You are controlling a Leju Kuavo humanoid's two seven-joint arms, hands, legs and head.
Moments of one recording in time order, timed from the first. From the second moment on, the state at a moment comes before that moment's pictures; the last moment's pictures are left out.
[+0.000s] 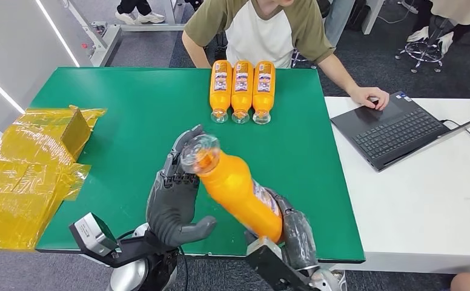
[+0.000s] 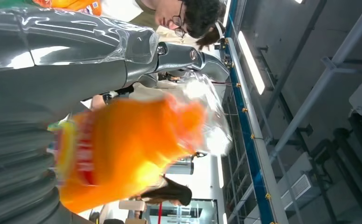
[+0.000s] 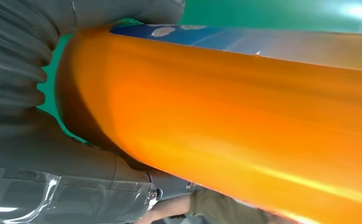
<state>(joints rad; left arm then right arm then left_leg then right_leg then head) -0.05 -0.15 -0.45 -1.65 0.09 -0.15 -0.45 0.09 0.01 0.36 -1.58 0.80 -0.33 0.04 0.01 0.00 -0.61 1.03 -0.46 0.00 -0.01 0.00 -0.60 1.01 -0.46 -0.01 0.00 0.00</state>
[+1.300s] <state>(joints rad) -0.06 -0.15 -0.42 -1.60 0.07 -0.24 -0.38 0.05 -0.09 0.39 -1.59 1.16 -0.15 0.03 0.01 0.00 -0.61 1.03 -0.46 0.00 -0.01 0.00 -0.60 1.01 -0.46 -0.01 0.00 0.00</state>
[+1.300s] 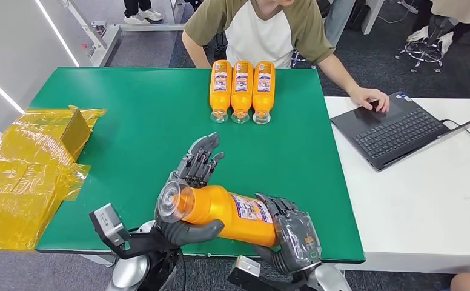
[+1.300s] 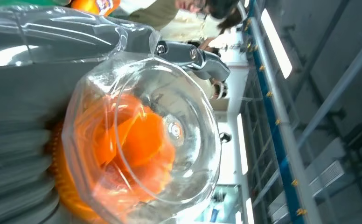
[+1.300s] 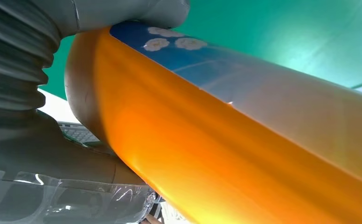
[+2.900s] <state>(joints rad) -0.08 -0.15 -0.39 -1.57 -0.20 0.04 -0.32 0.12 0.07 0.38 -1.74 0.67 -0.70 -0.54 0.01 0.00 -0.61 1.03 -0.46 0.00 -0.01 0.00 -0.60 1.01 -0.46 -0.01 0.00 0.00</state>
